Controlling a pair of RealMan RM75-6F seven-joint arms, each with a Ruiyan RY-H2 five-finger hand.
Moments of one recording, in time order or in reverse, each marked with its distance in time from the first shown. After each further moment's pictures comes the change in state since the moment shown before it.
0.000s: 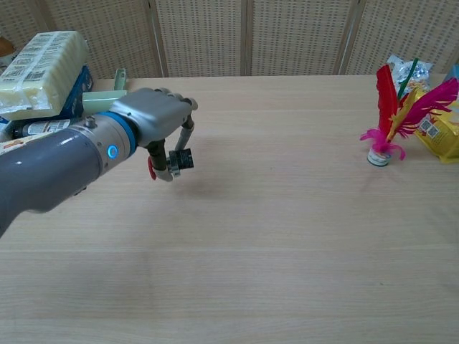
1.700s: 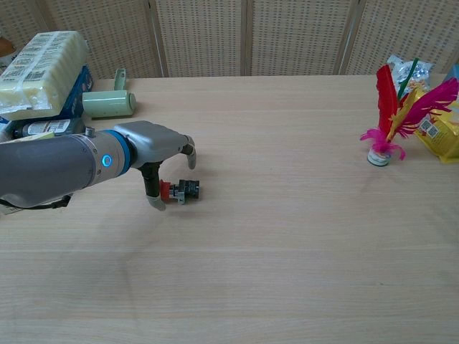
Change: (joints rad) left arm -0.057 0.062 0.047 0.011 -0.193 -0.229 -0.063; right arm -0.001 -0.020 0.009 0.007 0.014 0.005 -0.073
